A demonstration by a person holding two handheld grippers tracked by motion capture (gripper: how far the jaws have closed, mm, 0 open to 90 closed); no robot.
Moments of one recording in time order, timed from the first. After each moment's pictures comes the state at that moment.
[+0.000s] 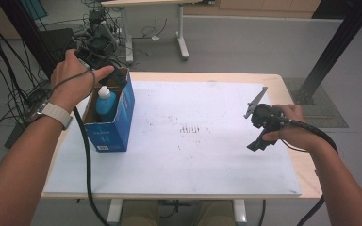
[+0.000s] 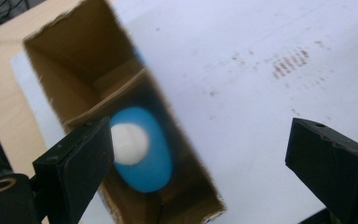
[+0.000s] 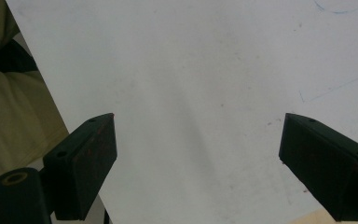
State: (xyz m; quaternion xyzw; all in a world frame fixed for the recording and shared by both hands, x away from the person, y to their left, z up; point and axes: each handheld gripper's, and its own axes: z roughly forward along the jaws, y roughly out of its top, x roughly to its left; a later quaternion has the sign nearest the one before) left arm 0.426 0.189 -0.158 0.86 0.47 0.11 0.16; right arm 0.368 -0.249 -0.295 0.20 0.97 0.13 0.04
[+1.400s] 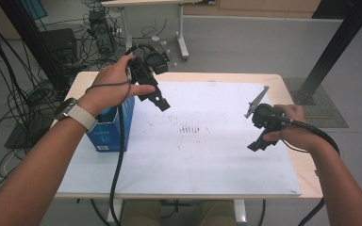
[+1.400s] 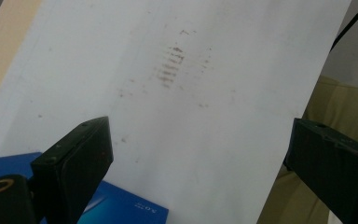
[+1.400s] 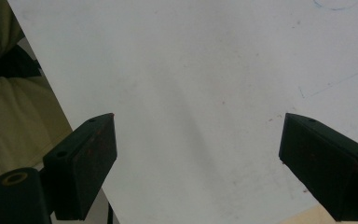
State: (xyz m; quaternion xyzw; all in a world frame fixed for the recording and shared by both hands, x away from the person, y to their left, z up) left arm 0.399 0.079 -0.174 0.97 0.19 0.05 0.16; right arm 0.364 -0.249 -0.291 0.22 0.97 0.13 0.05
